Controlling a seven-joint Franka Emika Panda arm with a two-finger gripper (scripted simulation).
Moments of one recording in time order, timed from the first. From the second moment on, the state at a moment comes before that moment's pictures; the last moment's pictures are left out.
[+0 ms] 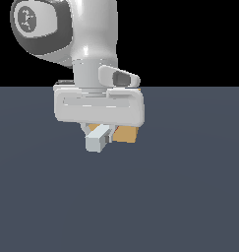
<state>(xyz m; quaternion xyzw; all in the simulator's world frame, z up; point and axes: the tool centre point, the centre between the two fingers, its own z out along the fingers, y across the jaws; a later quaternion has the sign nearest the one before) -0.046 -0.026 0.080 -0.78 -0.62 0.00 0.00</state>
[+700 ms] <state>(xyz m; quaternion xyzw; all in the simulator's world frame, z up) -0.046 -0.018 0.079 -0.78 -0.62 0.00 0.00</state>
